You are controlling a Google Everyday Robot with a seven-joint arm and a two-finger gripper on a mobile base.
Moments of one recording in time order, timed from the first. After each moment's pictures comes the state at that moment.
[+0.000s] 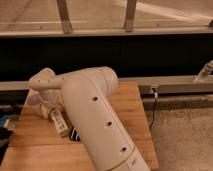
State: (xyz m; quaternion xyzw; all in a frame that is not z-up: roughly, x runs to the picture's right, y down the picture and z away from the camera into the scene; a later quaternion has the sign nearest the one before) arm -0.317 0.139 0.875 -0.36 0.11 0.37 0.85
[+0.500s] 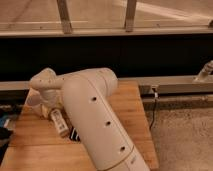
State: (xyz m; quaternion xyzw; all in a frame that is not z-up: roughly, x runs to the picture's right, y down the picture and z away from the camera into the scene) arm -0.320 0.138 0.886 -0.37 0.11 0.37 0.85
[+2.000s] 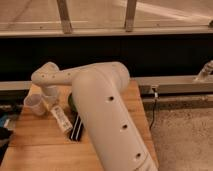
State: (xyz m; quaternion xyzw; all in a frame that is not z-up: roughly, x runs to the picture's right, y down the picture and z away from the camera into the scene) arm -0.304 0.090 0.842 -0.34 0.04 0.40 0.85
